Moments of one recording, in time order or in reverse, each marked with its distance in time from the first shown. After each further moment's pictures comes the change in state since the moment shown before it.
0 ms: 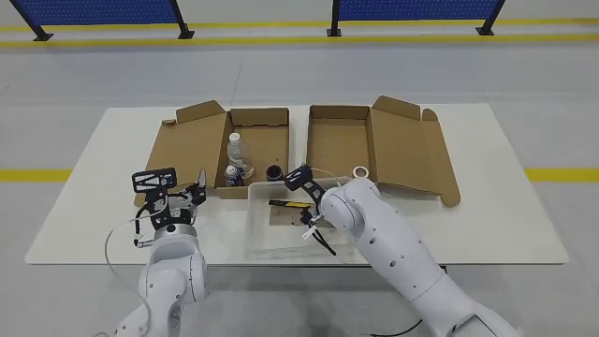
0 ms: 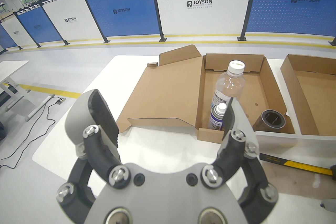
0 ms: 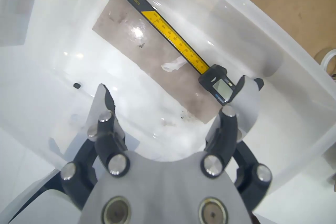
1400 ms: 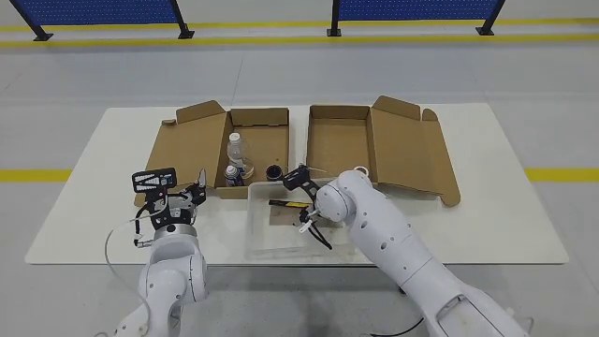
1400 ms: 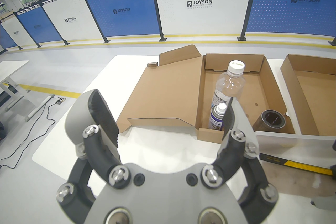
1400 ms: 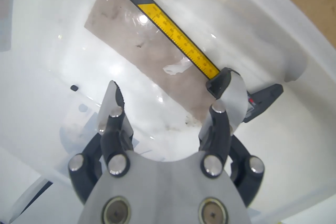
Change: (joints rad) left arm 0.000 0.000 0.000 0.000 0.000 0.000 0.000; right arm 0.097 -0.048 -0.046 0.192 0.100 -0.003 0.006
